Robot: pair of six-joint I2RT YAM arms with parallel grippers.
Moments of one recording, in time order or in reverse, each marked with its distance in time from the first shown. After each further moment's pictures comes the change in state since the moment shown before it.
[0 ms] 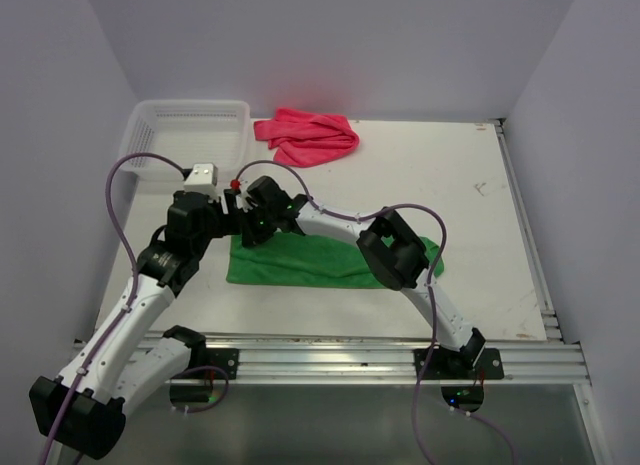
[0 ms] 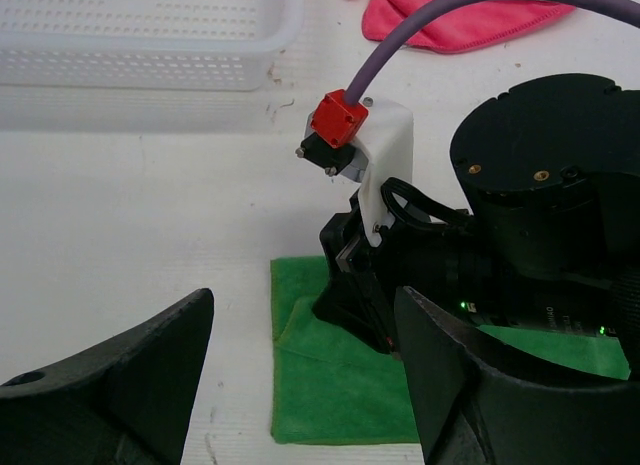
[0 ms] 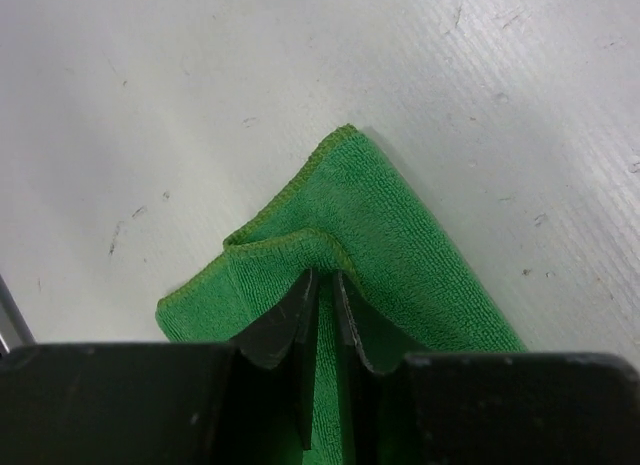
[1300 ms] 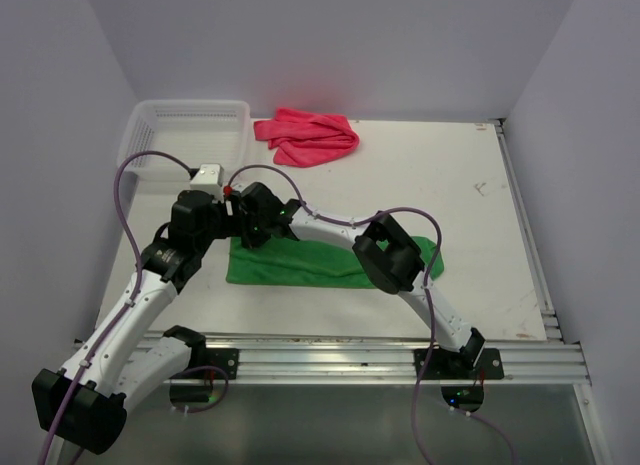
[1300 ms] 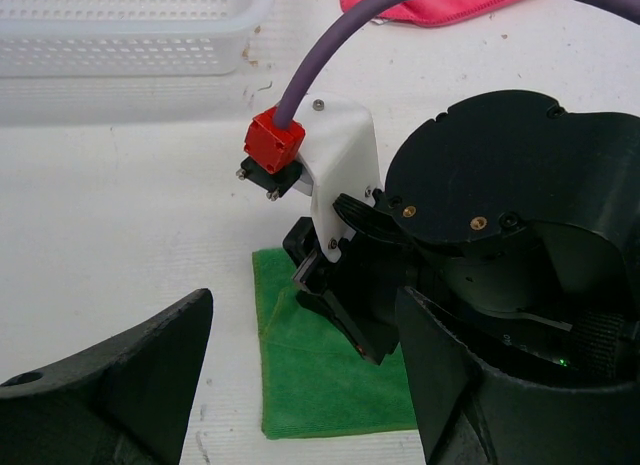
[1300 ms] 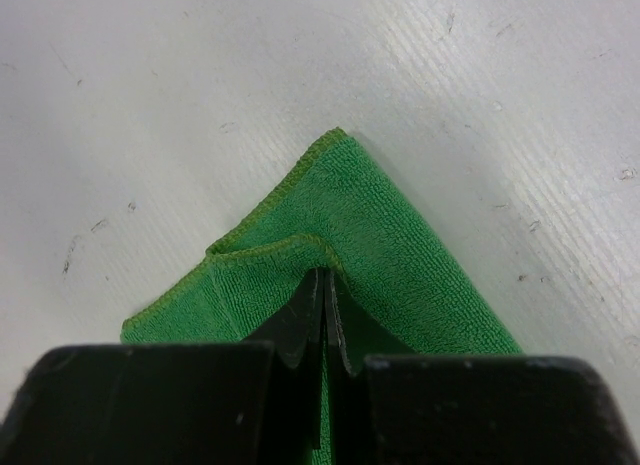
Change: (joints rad) left arm 0.000 0.035 0.000 -0.002 0.056 0.014; right arm 0.042 0.020 0.035 -0.035 0.132 -0.056
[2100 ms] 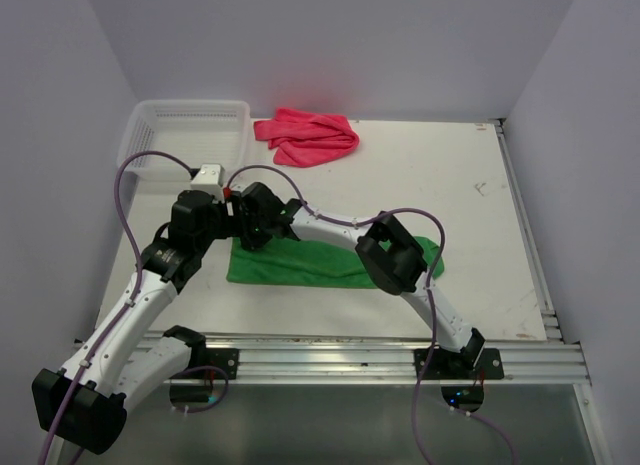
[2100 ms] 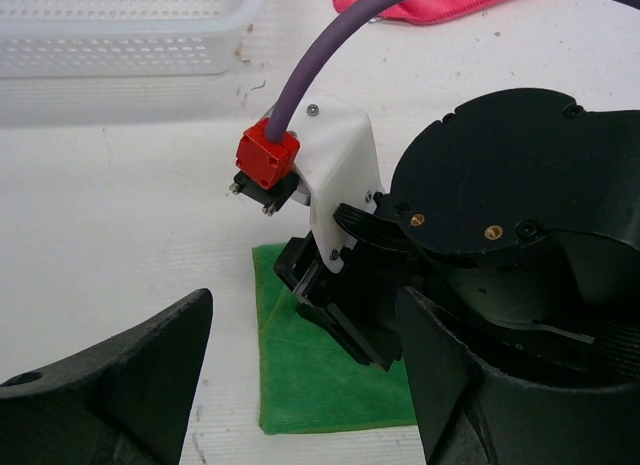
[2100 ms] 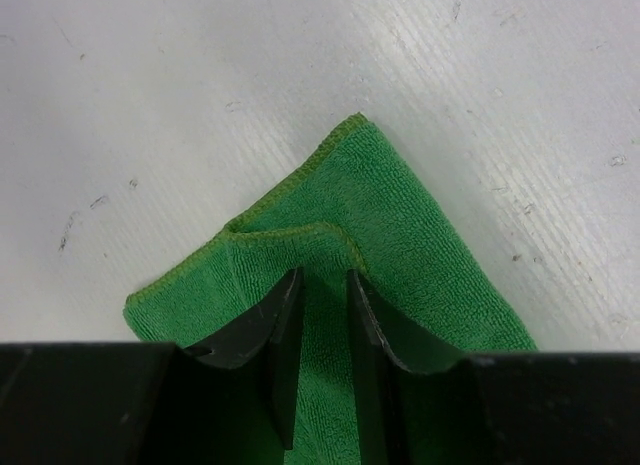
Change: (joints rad) left arm 0.000 0.000 0.000 0.000 0.011 0.000; right arm 0.004 -0.027 -0.016 -0.023 0.008 -0.042
